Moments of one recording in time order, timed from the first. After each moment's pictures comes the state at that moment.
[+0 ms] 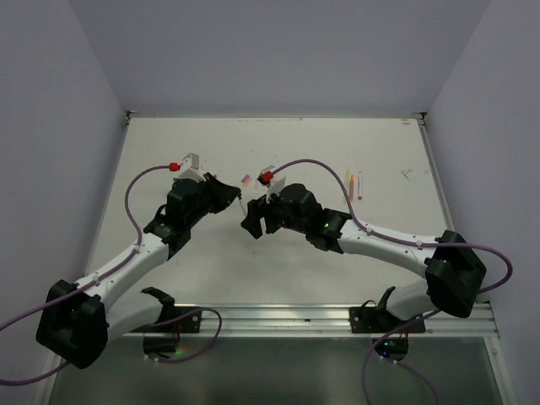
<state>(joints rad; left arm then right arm) -0.42 1.08 0.60 0.13 0.03 -0.87 0.95 1.41 0.94 0.05 -0.03 0.35</state>
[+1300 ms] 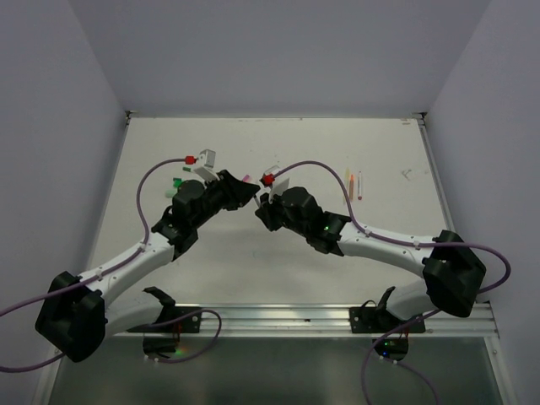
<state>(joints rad) -0.55 1.11 0.60 0.35 0.13 -0.82 0.96 1.43 0.89 0.13 0.14 0.26</state>
